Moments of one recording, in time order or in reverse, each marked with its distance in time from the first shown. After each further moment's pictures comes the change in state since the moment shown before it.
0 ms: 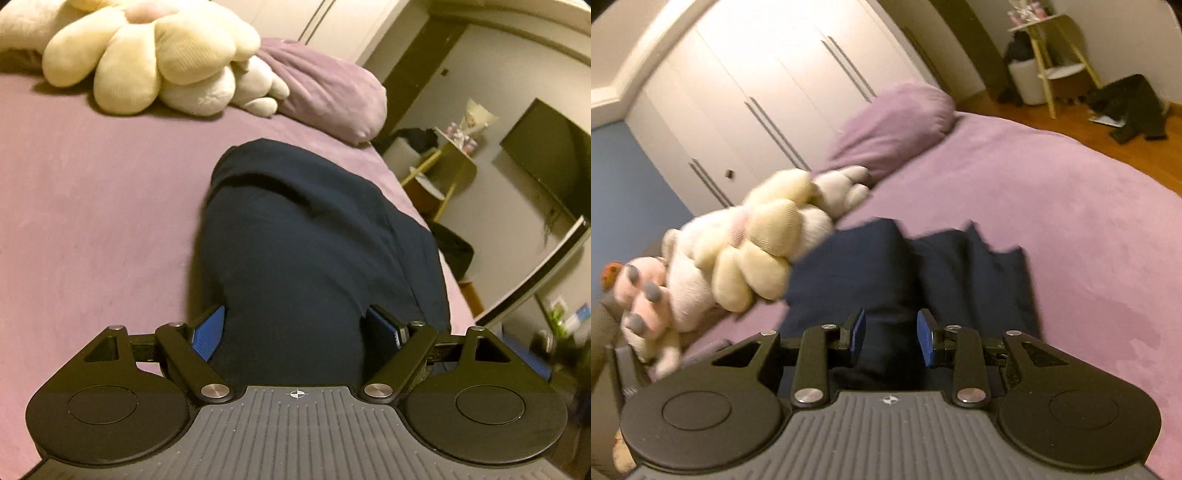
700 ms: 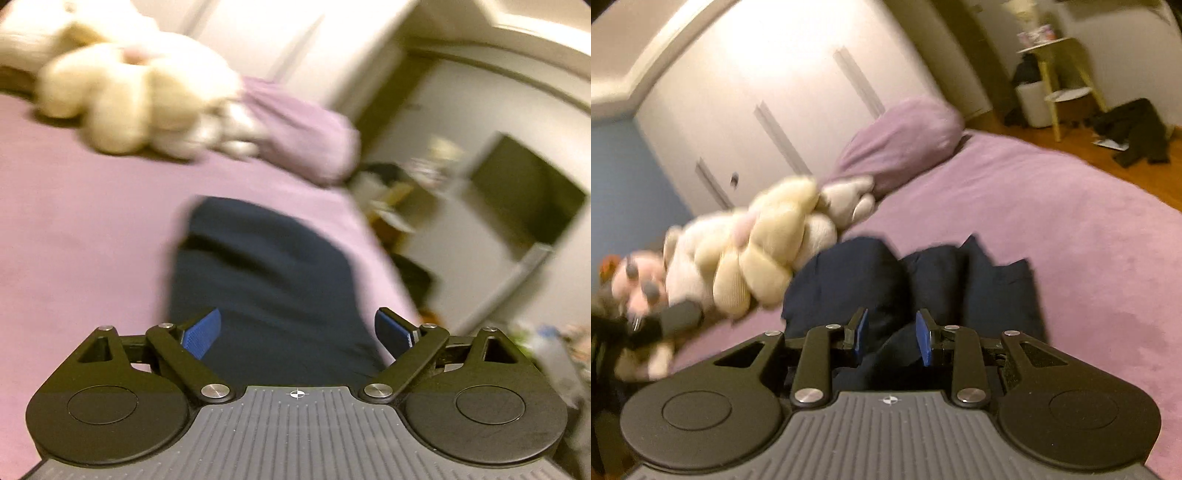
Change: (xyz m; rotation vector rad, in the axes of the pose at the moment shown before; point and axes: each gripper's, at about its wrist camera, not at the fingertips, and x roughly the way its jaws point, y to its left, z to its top) left arm -0.047 0.026 0.021 -0.026 -0.112 -0.056; right arm 0.005 0.014 -0.023 -0.076 -0.025 -0.039
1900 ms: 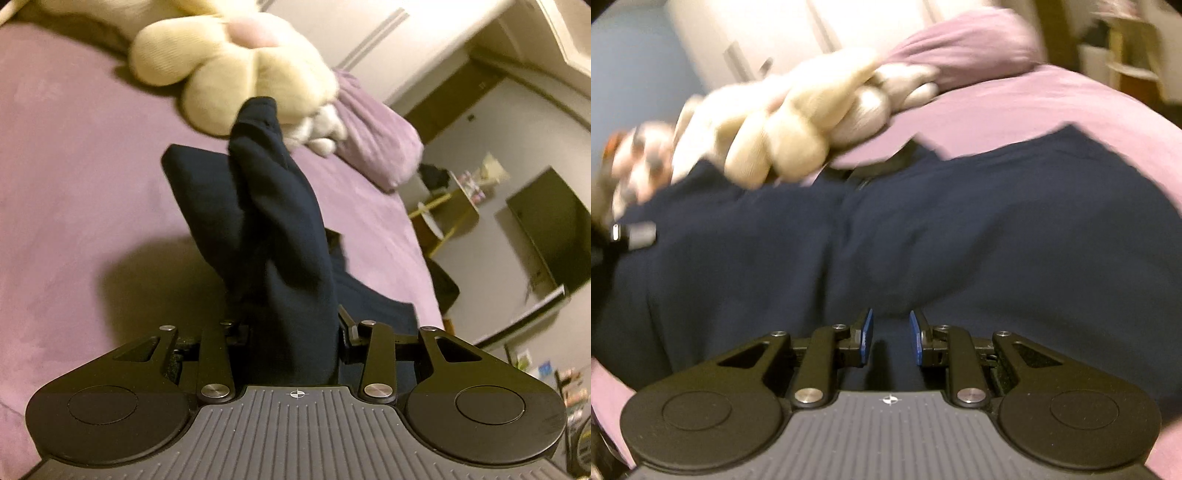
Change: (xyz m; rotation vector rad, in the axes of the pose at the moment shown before) left arm -0.058 0.100 0.075 -0.176 0.122 0.011; right arm 0.067 0.071 -0.077 -0.154 0.231 0.014
